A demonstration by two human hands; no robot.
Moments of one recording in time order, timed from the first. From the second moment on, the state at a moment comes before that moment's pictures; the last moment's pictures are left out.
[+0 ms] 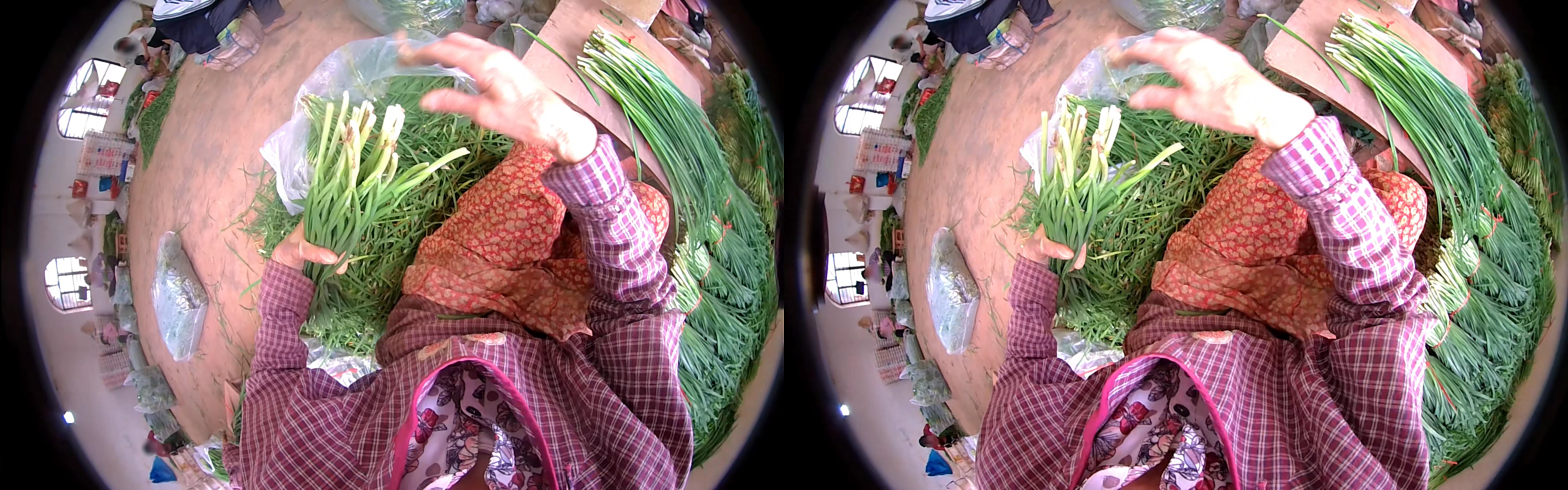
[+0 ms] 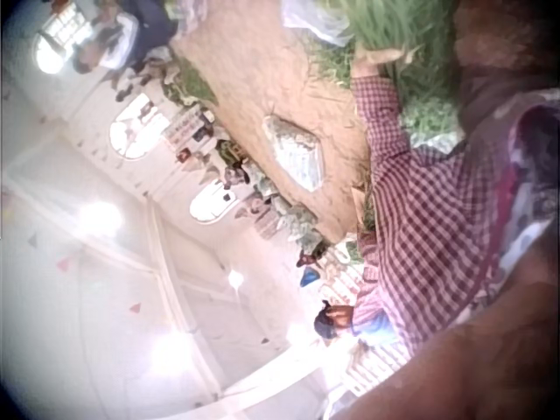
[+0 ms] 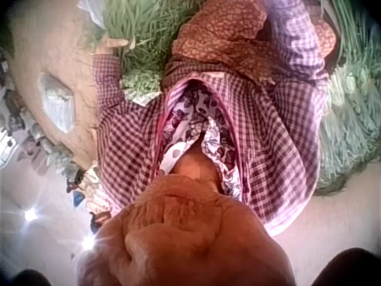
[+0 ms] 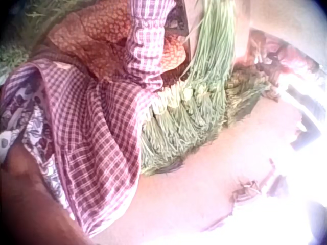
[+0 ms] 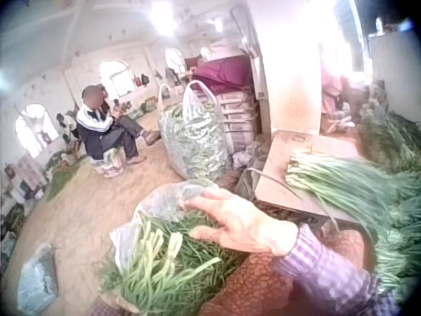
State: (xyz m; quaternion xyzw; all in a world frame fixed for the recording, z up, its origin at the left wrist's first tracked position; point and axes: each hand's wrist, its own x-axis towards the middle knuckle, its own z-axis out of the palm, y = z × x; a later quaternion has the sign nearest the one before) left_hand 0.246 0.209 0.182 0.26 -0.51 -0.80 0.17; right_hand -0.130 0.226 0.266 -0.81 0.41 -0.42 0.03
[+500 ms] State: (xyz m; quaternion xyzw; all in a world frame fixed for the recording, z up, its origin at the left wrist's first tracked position) left_hand 0.227 0.223 0.201 0.34 -0.54 -0.76 0.16; right_hand -0.153 0.215 0.248 -0.55 0.44 -0.59 0.39
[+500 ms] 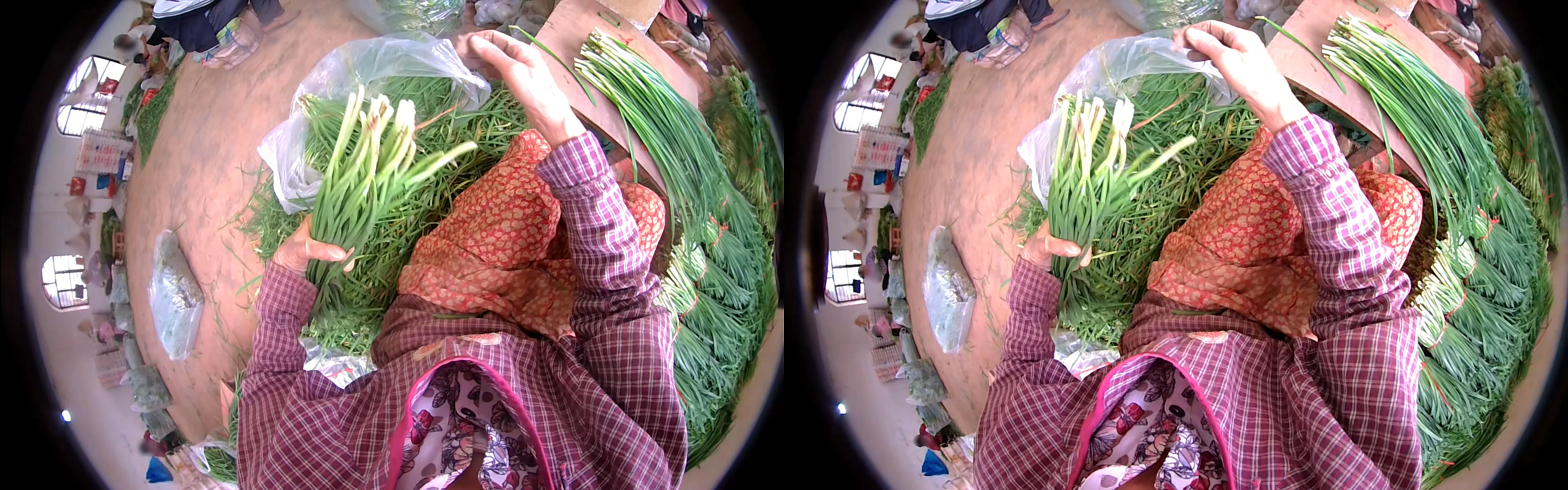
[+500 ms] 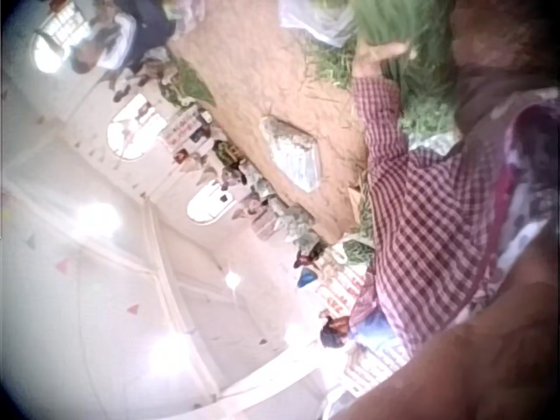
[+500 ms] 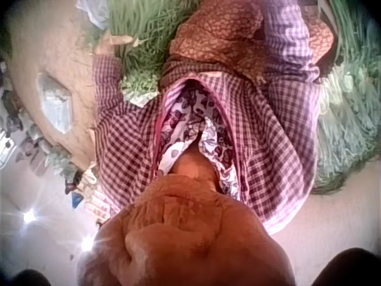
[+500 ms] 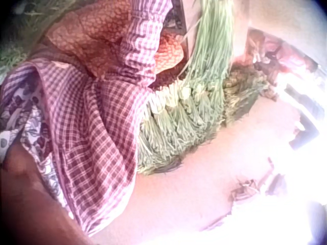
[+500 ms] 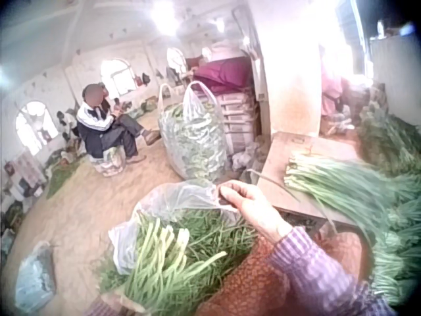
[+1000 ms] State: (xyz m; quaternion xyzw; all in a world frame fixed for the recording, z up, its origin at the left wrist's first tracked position) left_hand 0.189 0.247 0.219 0.43 -0.56 -0.69 0.17; right_hand -0.155 0.213 0.242 -0.64 0.50 -0.58 -0.03
